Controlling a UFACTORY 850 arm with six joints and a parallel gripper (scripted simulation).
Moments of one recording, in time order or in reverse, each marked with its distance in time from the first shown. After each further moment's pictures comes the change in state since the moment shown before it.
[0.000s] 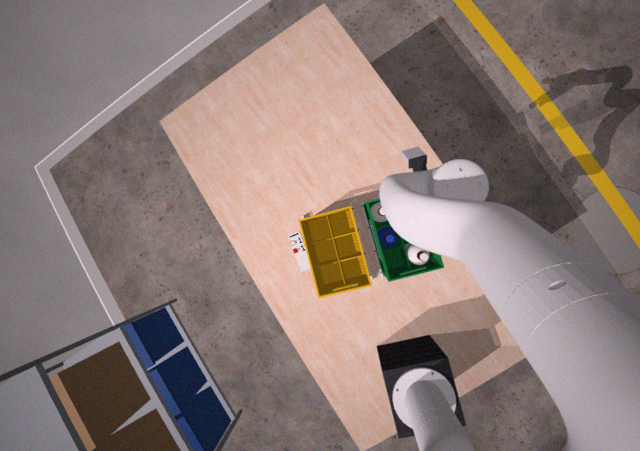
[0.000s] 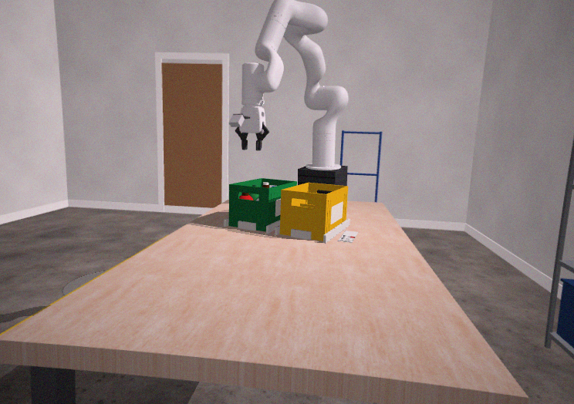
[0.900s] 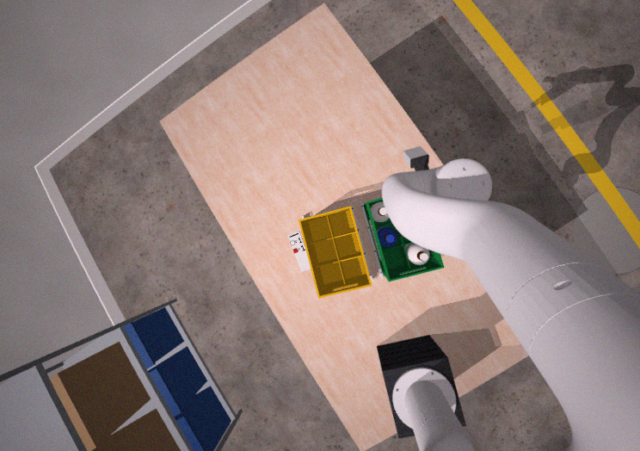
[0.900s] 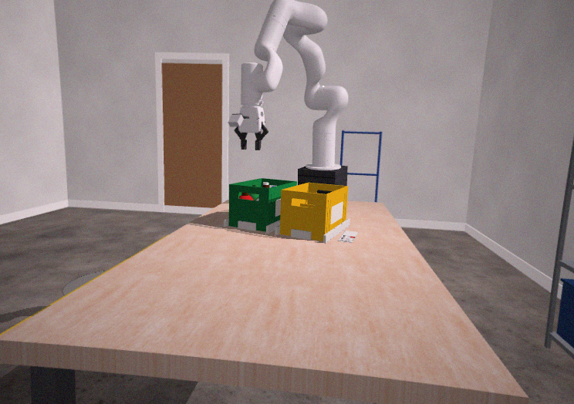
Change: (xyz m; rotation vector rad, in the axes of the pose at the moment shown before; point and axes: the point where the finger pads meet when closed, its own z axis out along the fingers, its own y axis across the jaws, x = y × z) arm -0.001 0.004 -0.001 0.001 0.000 -0.001
